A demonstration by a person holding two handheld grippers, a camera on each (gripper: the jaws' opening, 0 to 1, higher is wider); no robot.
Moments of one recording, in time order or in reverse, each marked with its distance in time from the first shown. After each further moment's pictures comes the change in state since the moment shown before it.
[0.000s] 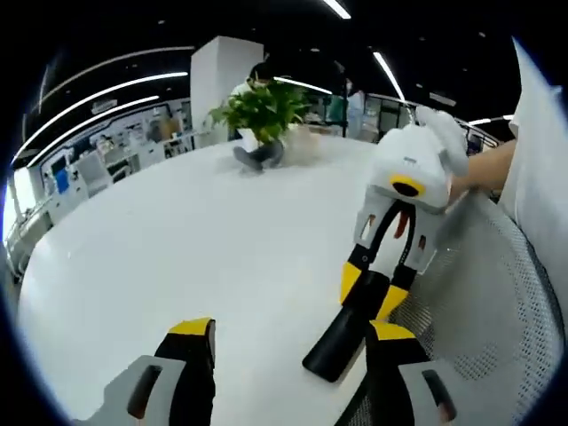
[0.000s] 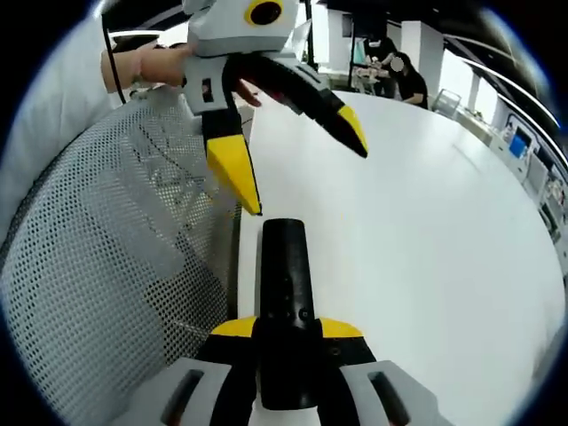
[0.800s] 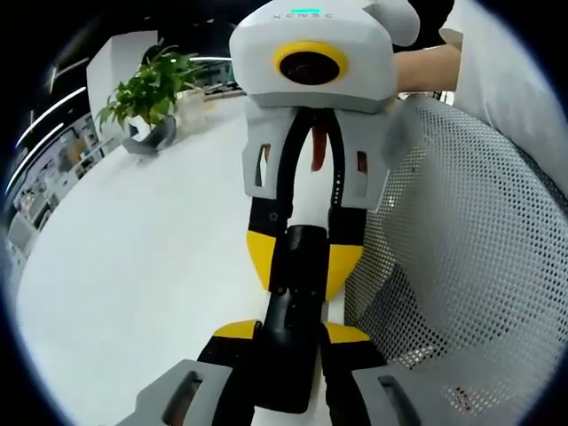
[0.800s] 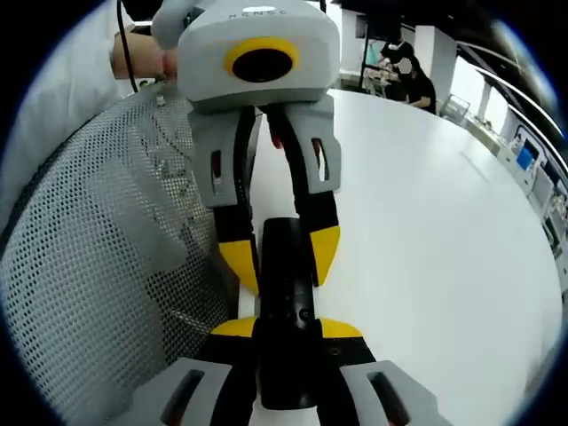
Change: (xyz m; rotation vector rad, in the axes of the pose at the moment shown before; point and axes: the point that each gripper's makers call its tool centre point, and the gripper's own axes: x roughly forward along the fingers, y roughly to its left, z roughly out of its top) left arm 0.061 -0.078 -0.055 0.315 0.285 -0.392; right arm -0.001 0.001 0.000 -0.058 0.016 0.018
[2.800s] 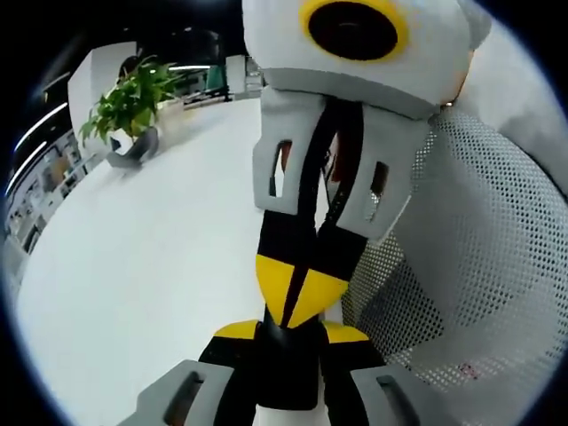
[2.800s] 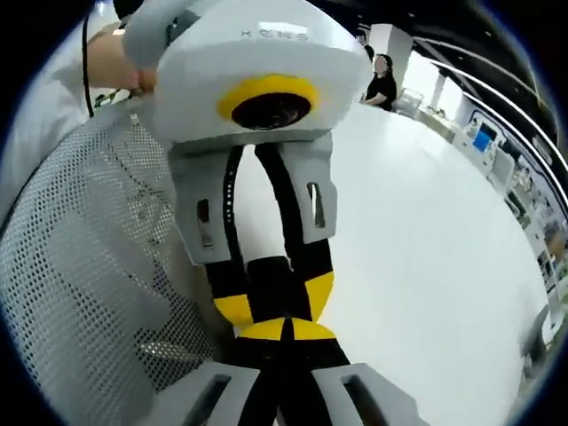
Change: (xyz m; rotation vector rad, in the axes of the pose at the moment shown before) left arm -0.001 -0.001 -0.001 0.107 -0.007 -0.086; right arm 0.009 -0.007 0.035 0.158 -0.064 -0.206
